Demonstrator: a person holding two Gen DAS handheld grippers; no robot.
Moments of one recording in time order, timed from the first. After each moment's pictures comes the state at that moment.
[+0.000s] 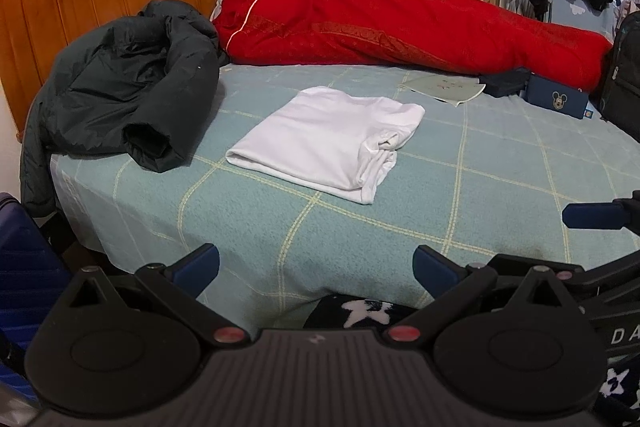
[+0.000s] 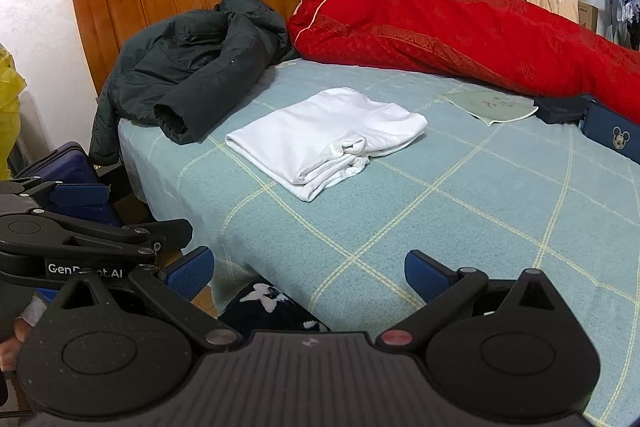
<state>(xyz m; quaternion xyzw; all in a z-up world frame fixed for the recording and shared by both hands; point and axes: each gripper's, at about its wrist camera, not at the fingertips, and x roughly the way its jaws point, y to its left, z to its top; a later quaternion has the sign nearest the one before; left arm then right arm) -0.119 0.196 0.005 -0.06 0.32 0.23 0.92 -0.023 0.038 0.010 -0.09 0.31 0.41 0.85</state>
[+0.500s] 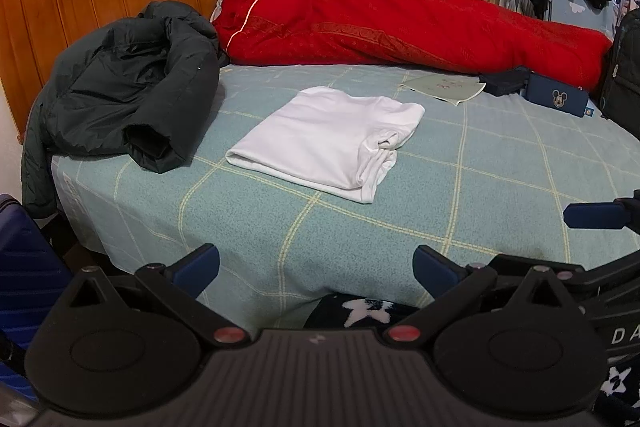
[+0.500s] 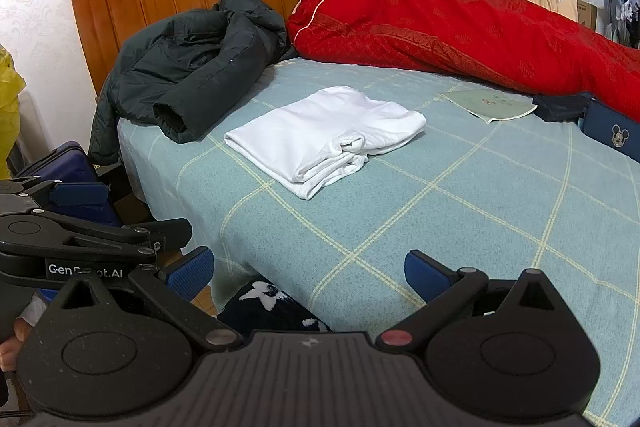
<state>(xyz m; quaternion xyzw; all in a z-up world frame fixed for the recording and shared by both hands) -0.119 0.195 0.006 -0.05 0.32 0.23 0.92 -0.025 0.036 0.008 -0.09 0.31 0.41 0.85</state>
